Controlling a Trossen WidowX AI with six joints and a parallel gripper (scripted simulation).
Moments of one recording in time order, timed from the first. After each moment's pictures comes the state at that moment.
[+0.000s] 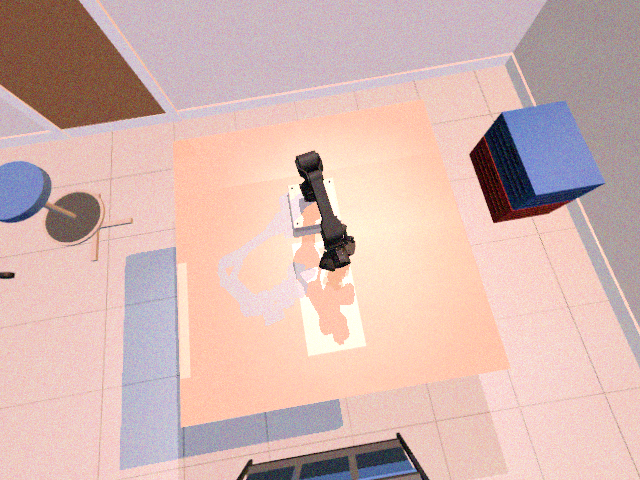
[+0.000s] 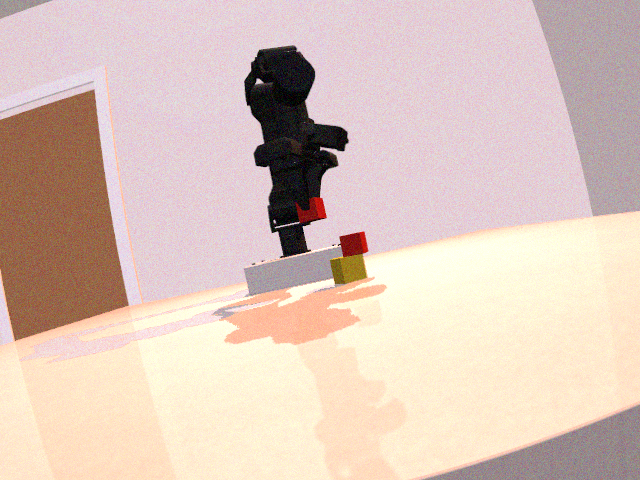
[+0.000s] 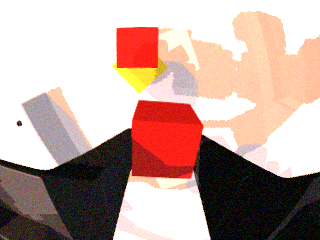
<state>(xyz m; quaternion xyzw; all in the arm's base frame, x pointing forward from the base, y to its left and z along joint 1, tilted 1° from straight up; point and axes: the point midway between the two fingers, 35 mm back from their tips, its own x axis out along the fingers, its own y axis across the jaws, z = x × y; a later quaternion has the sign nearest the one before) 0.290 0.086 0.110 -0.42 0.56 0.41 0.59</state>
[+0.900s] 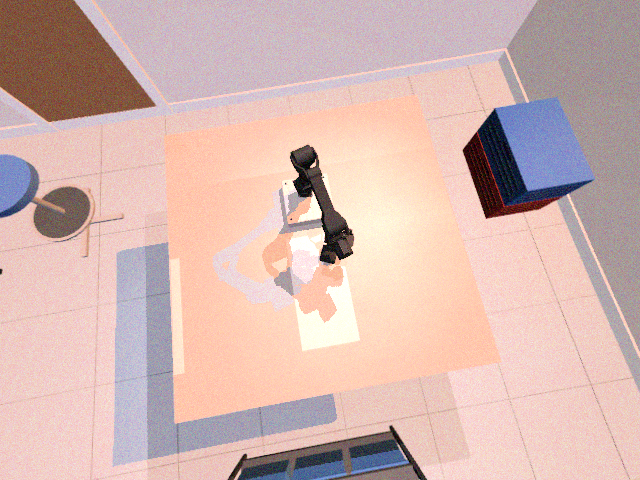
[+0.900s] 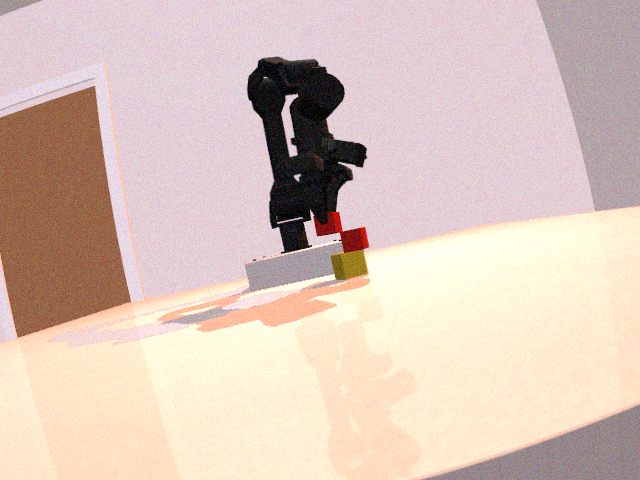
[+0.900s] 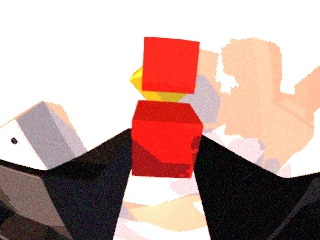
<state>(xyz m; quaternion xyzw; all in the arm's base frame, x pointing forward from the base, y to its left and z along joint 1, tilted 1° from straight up) 0.272 0.106 0.077 -0.45 0.56 0.41 0.57</state>
